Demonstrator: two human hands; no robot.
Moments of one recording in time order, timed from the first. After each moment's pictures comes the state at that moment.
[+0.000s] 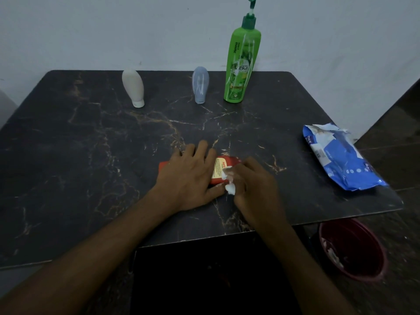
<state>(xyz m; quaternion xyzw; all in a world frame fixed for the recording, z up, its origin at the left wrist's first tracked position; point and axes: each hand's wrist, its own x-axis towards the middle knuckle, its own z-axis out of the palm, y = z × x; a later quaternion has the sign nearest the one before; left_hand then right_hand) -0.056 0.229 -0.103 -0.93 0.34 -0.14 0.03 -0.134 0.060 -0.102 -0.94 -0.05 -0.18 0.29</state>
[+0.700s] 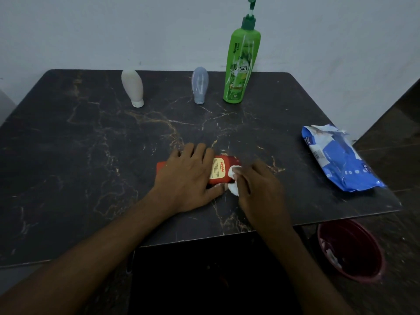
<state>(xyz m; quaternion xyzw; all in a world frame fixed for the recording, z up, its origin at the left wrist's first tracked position) -0.059 0.230 -0.102 -0.93 0.33 -0.13 0.02 -0.139 0.055 -0.108 -0.95 -0.02 -0.21 0.25</state>
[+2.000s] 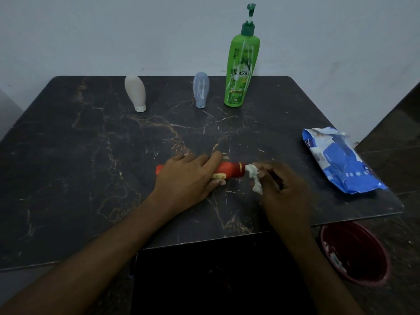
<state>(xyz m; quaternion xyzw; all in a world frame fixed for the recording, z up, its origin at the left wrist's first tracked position) -0.061 0.234 -0.099 -0.88 0.38 -0.28 -0.03 -0.155 0.040 -0.082 -0.83 0.08 -0.27 0.49</state>
